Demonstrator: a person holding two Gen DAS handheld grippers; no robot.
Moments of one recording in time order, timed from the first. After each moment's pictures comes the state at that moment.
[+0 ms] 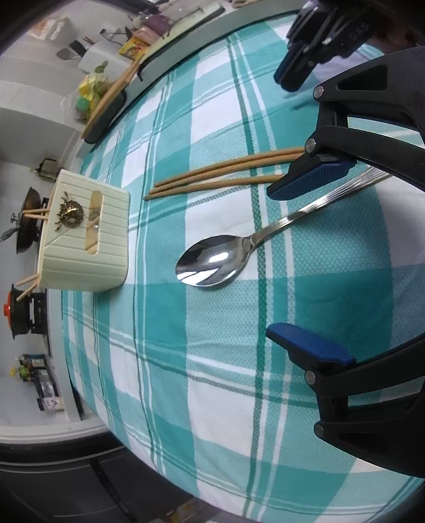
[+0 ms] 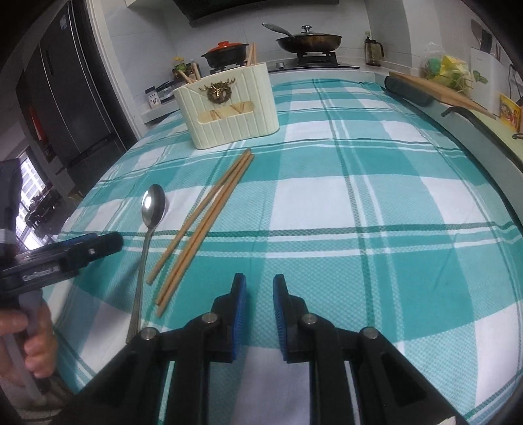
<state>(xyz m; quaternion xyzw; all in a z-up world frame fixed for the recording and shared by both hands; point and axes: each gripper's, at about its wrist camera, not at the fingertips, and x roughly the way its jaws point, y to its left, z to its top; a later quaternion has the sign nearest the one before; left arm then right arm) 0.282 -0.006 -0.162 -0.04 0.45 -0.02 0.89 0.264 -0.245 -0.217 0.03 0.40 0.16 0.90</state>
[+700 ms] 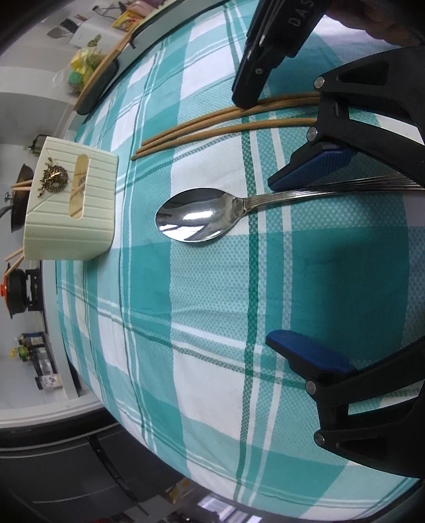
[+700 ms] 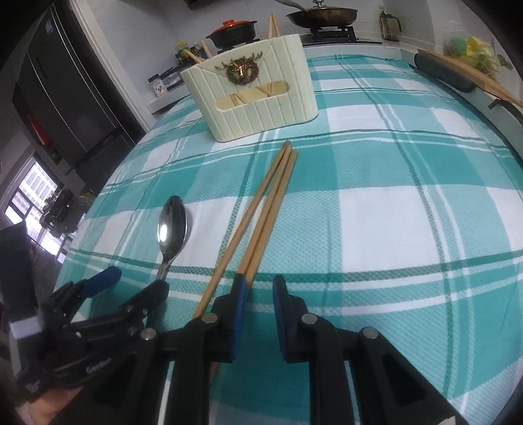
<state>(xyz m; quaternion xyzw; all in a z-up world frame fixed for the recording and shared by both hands) 0.279 0.008 -0.183 -0.02 0.45 0.04 0.89 0.325 -0.190 -0.229 0.06 0.46 0.18 0.87</state>
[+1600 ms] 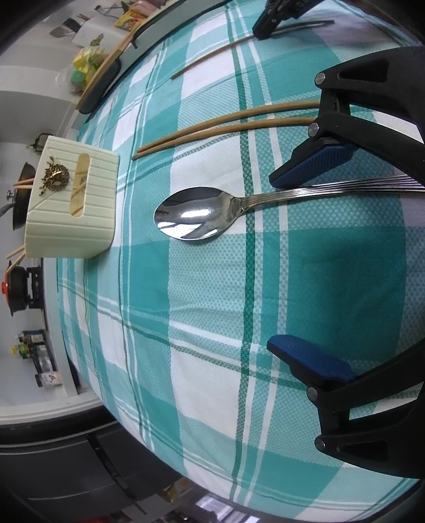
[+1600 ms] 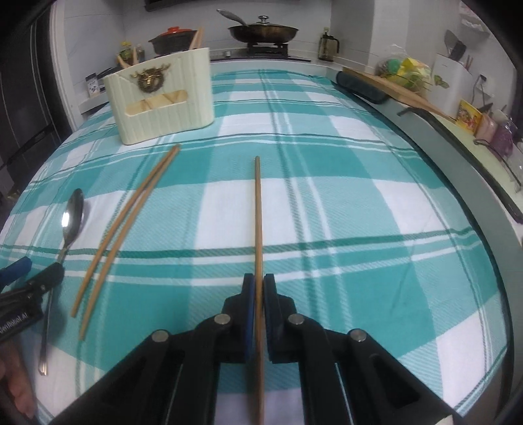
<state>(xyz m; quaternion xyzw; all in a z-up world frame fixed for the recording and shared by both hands) 0.278 0.010 -0.183 -0.03 0.45 0.04 0.89 0.295 -0.256 -0.228 -0.02 0.43 0.00 0.90</state>
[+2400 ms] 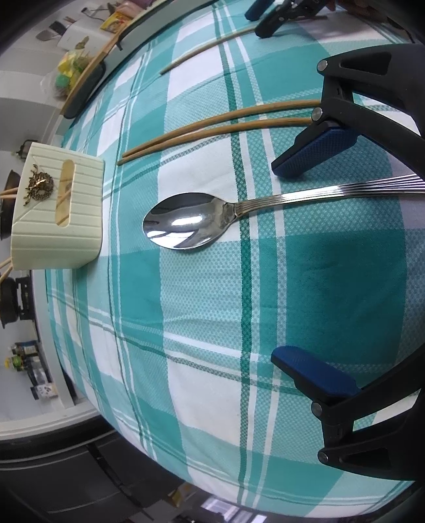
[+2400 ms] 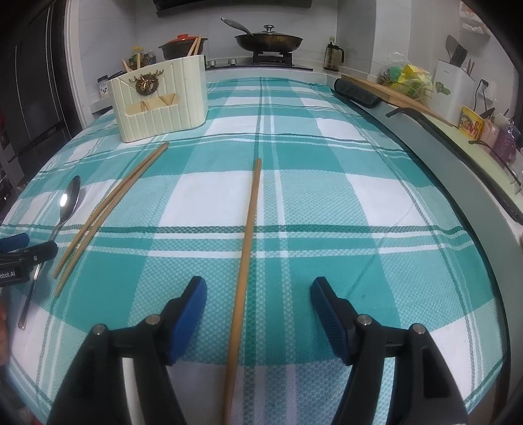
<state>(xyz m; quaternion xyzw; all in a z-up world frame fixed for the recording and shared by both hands) 0.284 0.003 -0.185 -0.01 0.48 0.03 0.88 0.282 -0.291 -0.235 -0.03 0.41 0.04 0.91</state>
